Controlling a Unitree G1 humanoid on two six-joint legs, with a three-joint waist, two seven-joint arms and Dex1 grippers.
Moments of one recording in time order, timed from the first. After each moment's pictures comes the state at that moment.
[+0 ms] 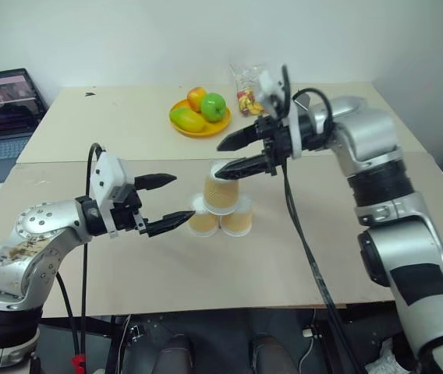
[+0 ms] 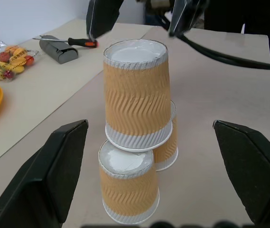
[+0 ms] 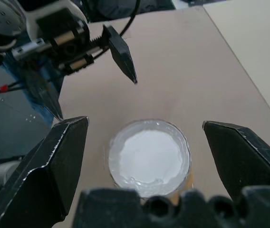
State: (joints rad) left arm -0.31 0.78 0.17 -0.43 -0.67 0.59 -0.88; right arm -1.27 -0.48 0.22 0.38 0.34 0.75 1.43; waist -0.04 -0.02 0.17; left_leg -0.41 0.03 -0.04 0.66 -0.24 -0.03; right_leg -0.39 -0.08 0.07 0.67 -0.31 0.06
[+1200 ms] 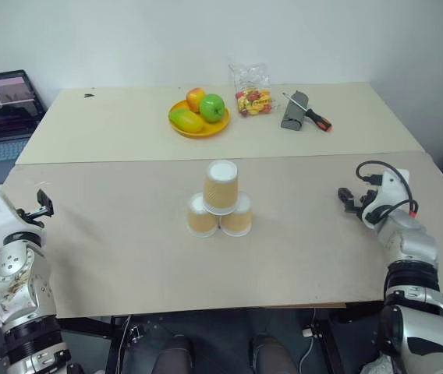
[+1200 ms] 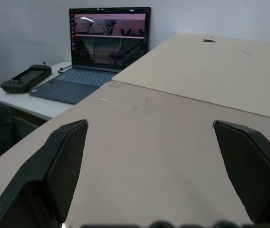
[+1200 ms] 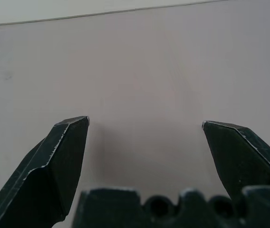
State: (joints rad) left arm -0.25 0.43 0.61 0.10 -0.28 0.24 0.05; right arm -0.62 -0.48 -0.37 0.59 0.18 0.40 0.28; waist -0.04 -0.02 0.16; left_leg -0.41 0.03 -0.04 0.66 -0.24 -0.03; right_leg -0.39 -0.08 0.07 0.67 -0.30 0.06
